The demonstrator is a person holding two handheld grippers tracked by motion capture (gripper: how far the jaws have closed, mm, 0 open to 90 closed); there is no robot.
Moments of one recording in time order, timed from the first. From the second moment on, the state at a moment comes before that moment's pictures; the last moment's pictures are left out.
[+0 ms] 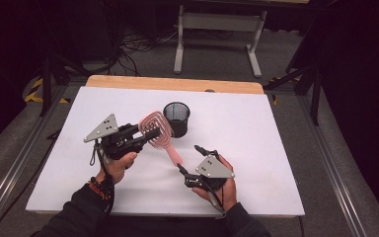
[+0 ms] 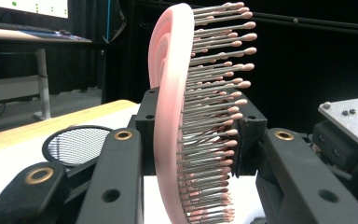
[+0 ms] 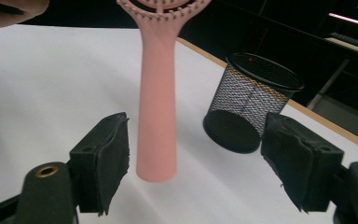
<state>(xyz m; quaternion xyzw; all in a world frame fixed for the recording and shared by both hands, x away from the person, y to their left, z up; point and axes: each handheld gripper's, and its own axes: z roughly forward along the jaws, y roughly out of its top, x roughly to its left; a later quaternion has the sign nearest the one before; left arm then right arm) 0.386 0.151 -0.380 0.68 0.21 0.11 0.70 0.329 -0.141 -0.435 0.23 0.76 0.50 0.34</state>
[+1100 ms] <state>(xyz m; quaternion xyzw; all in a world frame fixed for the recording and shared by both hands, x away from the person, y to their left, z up) 0.389 0.172 -0.375 0.67 0.22 0.14 0.69 0.306 -0.228 -0.429 0.27 0.72 0.49 0.41</state>
